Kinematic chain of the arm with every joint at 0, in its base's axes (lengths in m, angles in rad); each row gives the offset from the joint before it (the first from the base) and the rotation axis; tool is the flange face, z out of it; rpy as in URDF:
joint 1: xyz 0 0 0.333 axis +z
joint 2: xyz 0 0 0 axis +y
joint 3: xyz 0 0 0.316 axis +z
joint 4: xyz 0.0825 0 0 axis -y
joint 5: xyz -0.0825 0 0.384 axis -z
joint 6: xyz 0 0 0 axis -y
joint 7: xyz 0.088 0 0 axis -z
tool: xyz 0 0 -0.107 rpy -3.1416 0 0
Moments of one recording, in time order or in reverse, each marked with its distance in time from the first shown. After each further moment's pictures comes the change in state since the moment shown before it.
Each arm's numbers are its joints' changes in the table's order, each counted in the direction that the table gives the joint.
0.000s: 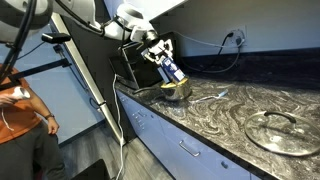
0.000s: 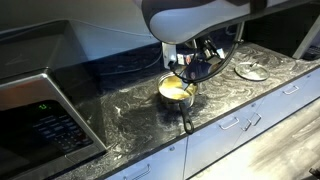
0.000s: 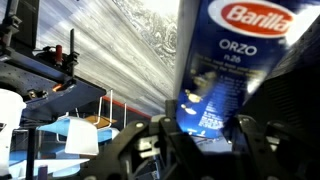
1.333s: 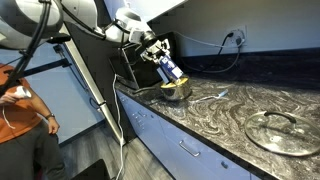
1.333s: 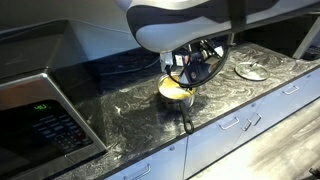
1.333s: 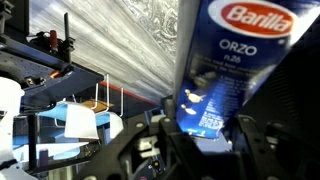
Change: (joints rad) arm 0.042 0.070 0.000 0.102 0.061 -0.112 -0.002
